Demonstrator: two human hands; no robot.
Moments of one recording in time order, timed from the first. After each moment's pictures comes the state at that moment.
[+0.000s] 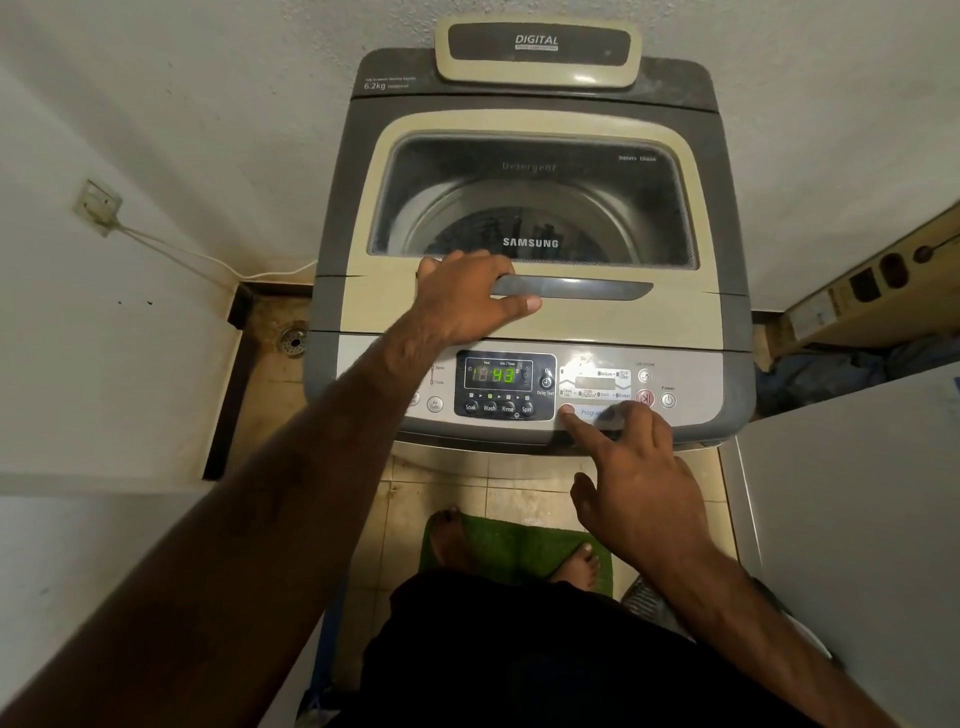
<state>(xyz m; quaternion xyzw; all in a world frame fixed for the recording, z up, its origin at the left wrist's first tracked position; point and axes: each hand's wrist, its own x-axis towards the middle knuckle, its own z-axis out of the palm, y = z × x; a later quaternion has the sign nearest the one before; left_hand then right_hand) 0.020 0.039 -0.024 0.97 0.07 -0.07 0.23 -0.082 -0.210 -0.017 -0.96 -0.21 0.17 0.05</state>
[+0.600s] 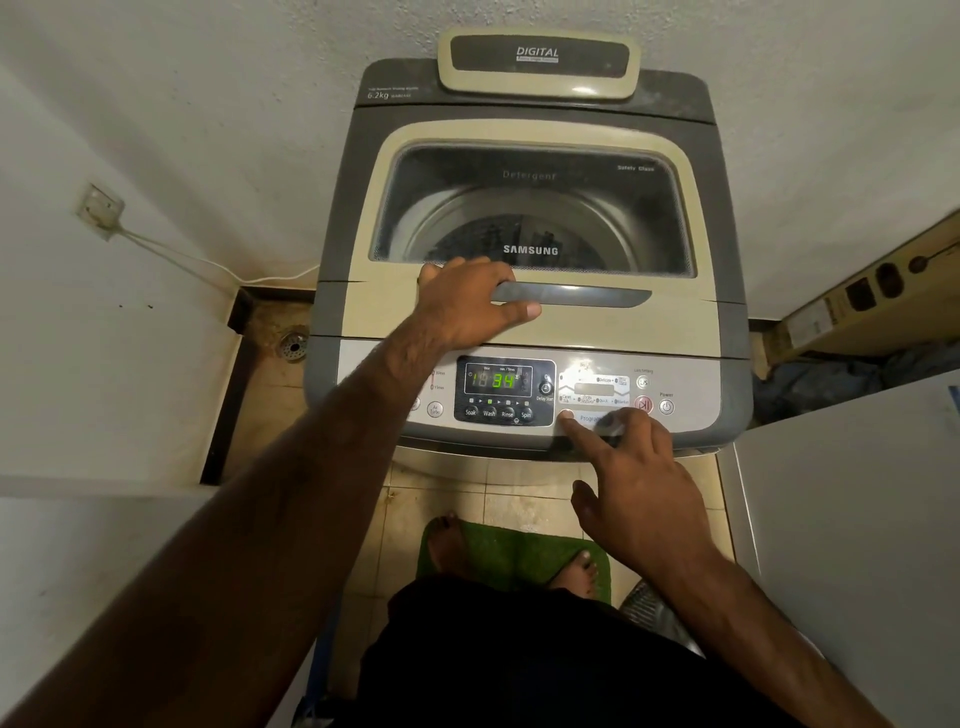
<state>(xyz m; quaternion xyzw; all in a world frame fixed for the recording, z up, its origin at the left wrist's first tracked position) 0.021 0.039 -0.026 0.97 0.07 -0.07 0.24 -0.081 -0.212 -0.013 -0.96 -0.22 0.18 0.04</state>
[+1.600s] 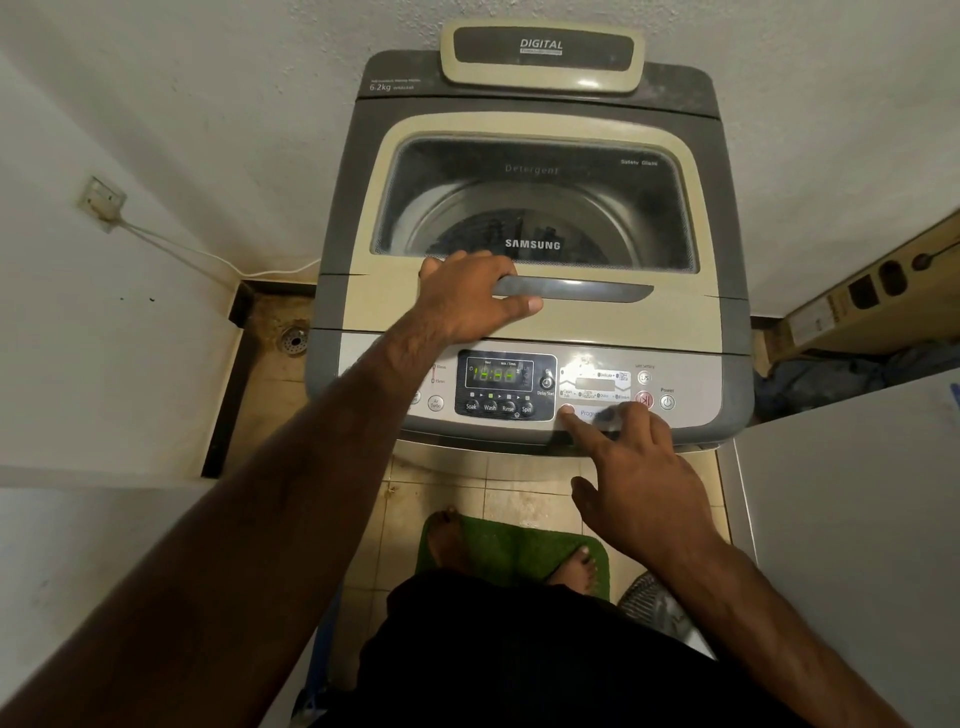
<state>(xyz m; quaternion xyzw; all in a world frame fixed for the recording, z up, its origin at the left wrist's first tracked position) 0.020 0.038 -0.024 0.97 0.07 -0.06 0.24 -0.076 -0.209 0.000 -0.95 -0.24 0.21 0.02</state>
